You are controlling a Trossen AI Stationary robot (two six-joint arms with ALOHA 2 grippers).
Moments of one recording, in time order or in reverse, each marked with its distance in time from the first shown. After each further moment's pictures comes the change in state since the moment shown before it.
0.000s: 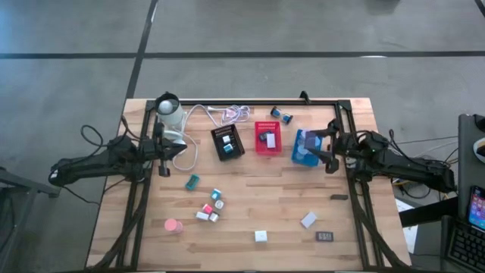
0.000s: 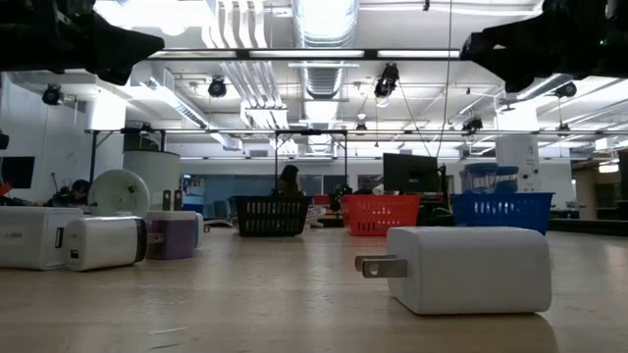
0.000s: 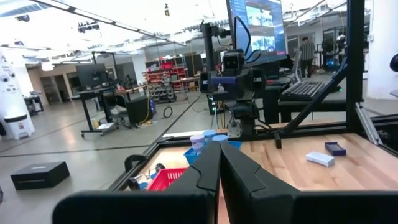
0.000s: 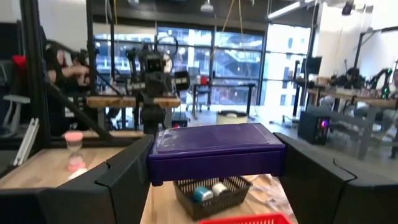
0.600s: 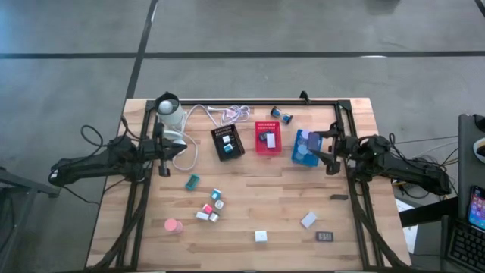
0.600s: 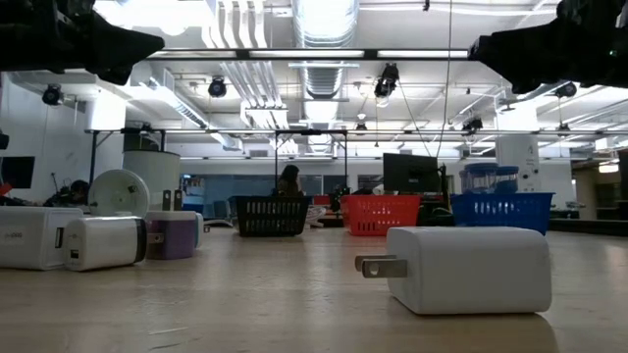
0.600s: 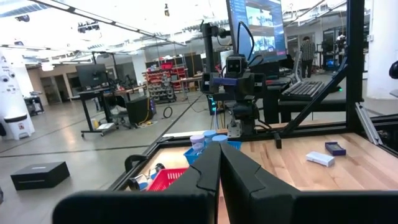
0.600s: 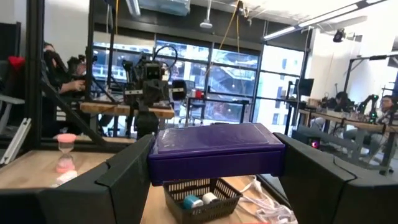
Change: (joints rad) left arm 0.000 0.000 0.000 0.001 0.000 0.000; right arm 0.000 -0.127 -0.075 0.016 0.005 -0.064
